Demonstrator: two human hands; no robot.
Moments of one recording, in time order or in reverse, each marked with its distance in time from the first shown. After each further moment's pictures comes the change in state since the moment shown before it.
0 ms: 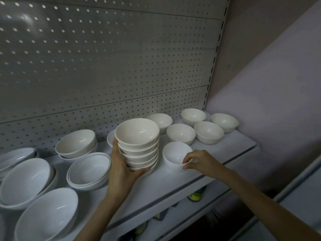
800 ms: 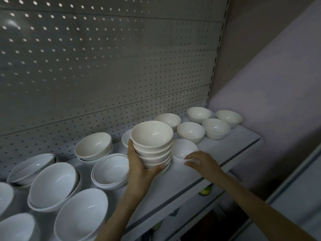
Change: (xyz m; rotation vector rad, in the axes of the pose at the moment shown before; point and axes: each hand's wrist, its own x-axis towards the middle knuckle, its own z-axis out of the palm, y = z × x) left_hand -0.006 0.007 -0.027 -0.086 -0.056 -0.069; right_hand -0.003 -0.040 0.056 0.000 0.197 0.143
